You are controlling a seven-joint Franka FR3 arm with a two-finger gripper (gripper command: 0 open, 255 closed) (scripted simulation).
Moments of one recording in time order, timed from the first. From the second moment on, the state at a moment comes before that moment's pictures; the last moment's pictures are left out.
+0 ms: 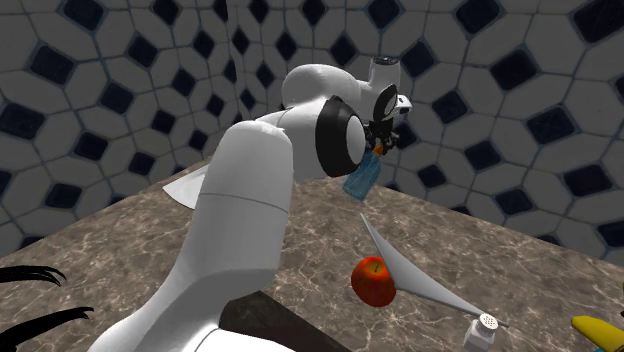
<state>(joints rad) -0.27 0.88 -0.38 -1.05 0.37 2.22 0.07</state>
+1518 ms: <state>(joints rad) 0.26 0.01 -0.53 -2.22 -0.12 2.57 0.54</state>
